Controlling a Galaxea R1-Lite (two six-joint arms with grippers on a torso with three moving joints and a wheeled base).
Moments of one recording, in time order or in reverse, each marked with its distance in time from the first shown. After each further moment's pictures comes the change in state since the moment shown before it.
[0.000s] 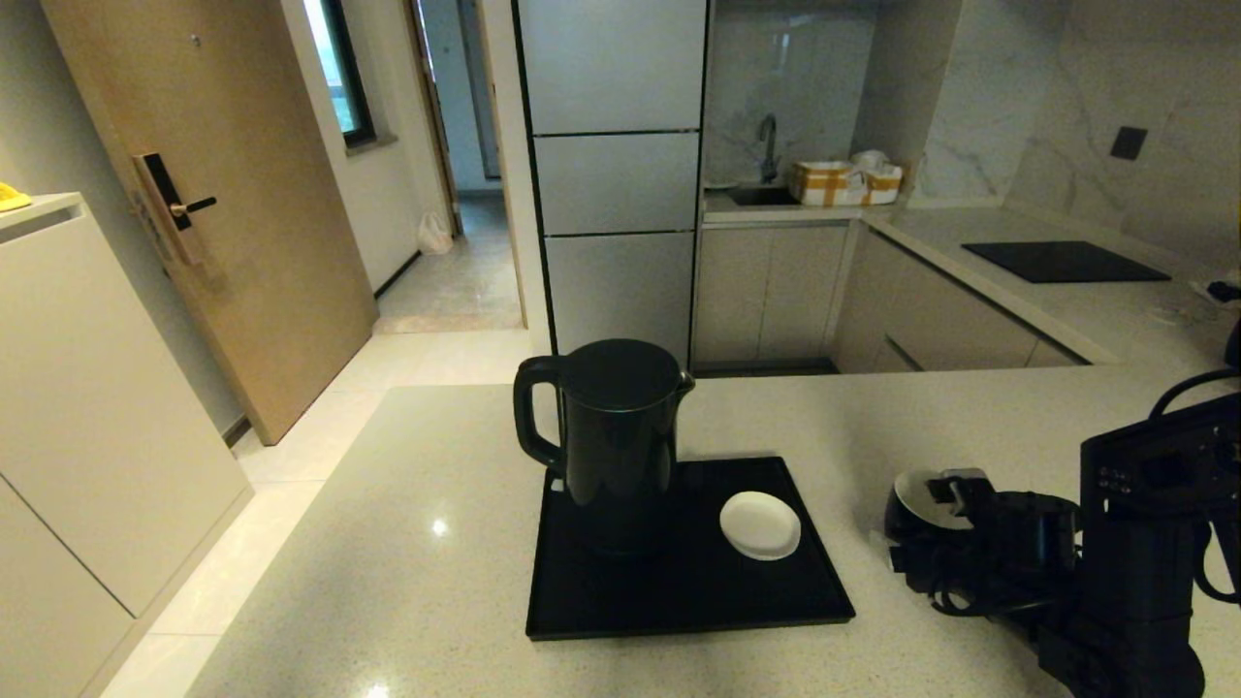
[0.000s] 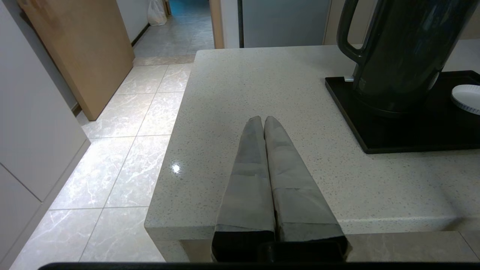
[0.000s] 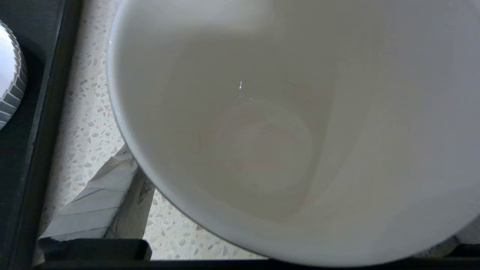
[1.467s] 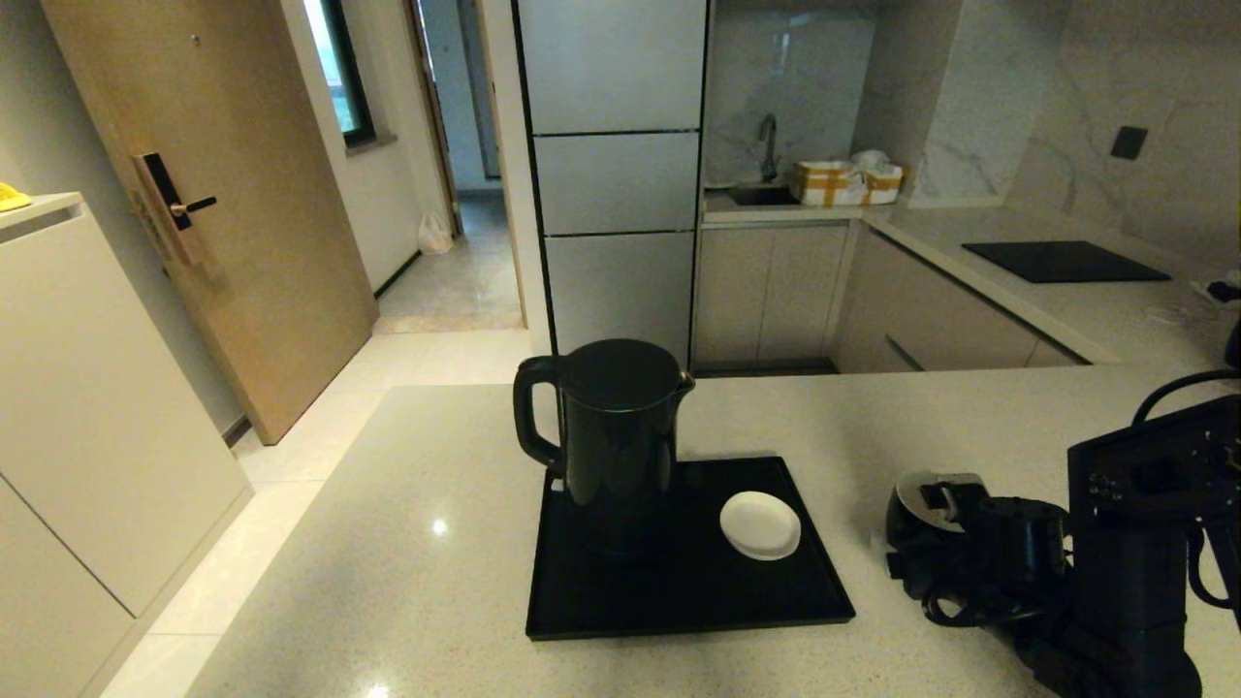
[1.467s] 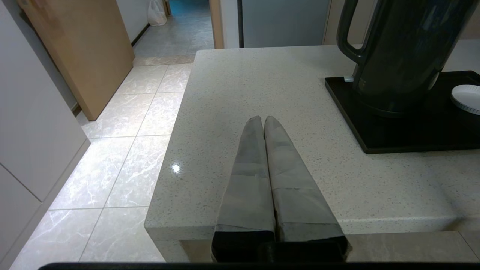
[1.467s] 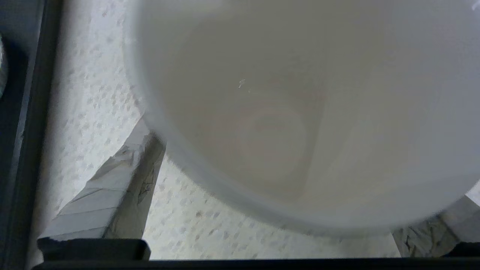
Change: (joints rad) left arm 0.000 0.000 0.000 0.000 0.000 0.000; right arm 0.064 -0.009 0.031 -0.002 -0.123 0.003
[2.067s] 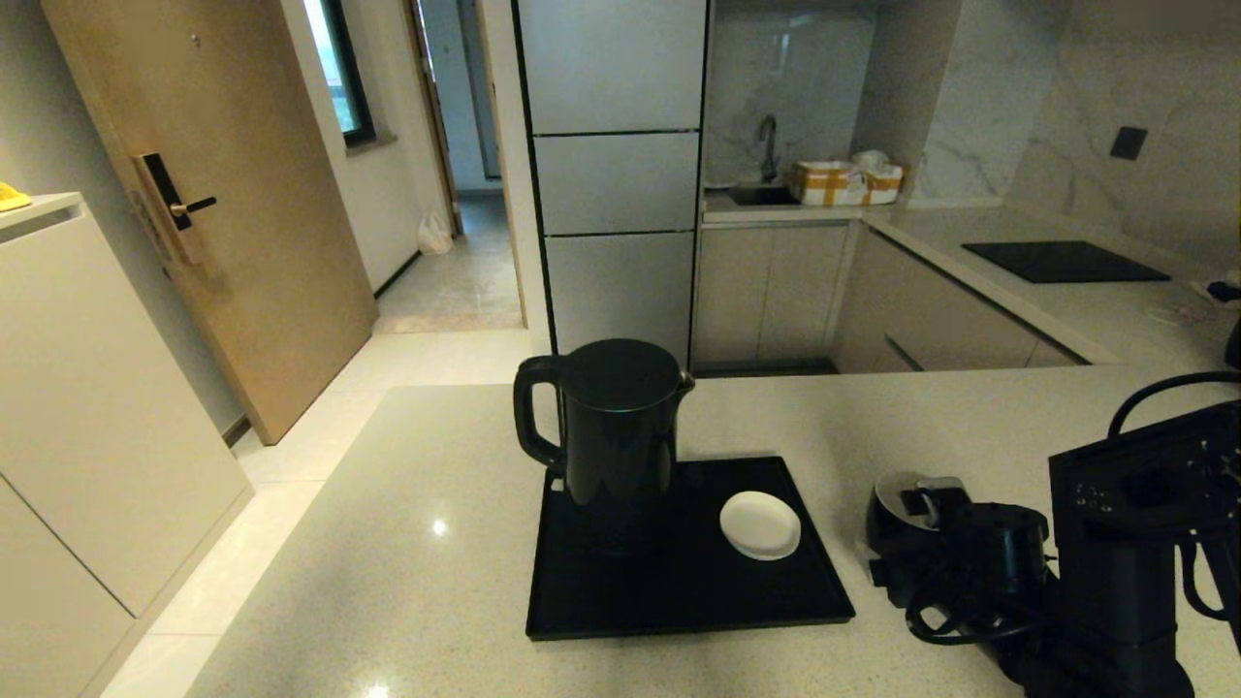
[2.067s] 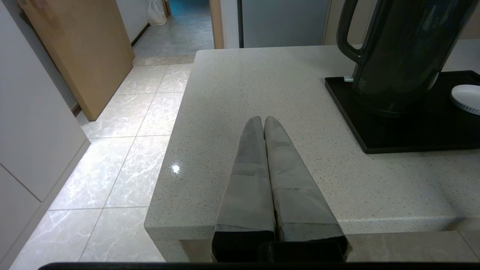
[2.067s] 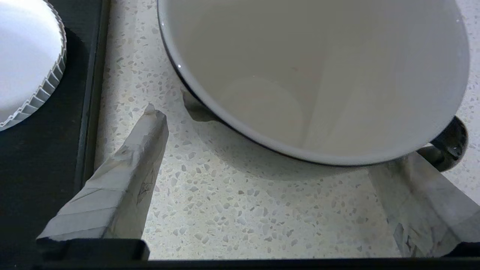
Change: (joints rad) left arm 0.000 0.000 0.000 0.000 0.000 0.000; right arm 0.083 -0.026 0.027 0.000 -0.069 0.013
